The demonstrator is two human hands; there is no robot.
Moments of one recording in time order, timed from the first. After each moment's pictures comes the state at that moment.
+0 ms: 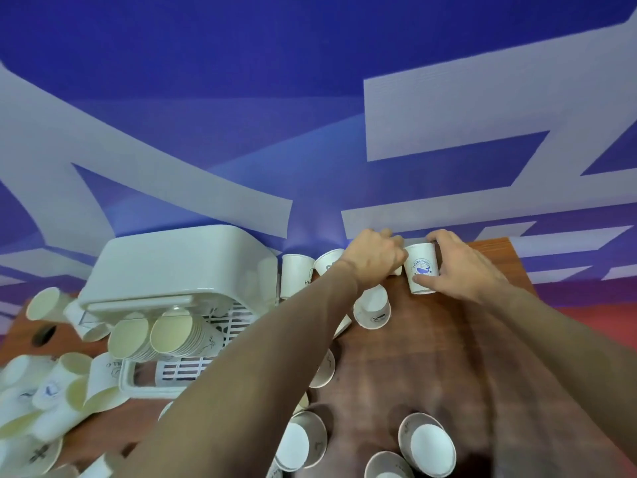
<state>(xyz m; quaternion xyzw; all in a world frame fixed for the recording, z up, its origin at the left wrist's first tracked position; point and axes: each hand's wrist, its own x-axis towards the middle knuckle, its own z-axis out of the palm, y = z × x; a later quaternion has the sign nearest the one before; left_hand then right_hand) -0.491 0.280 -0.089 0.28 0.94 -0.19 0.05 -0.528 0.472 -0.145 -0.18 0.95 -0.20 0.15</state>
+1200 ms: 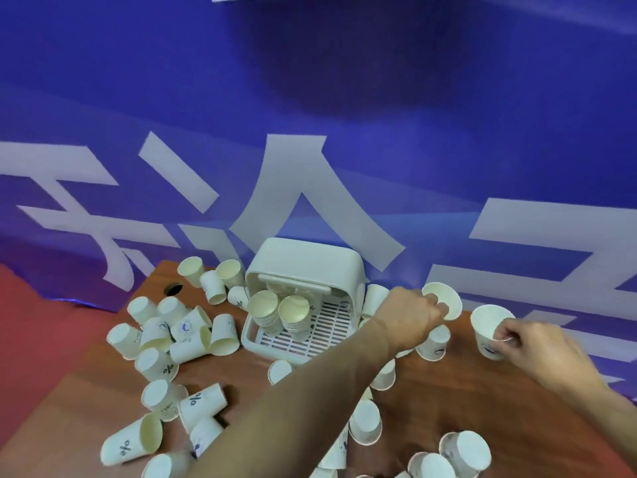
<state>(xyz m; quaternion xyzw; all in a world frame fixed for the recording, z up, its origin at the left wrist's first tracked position) -0.315 0.229 0.054 0.18 0.98 -0.09 -0.01 -0.388 0.462 0.035 -0.22 0.97 -0.06 0.05</state>
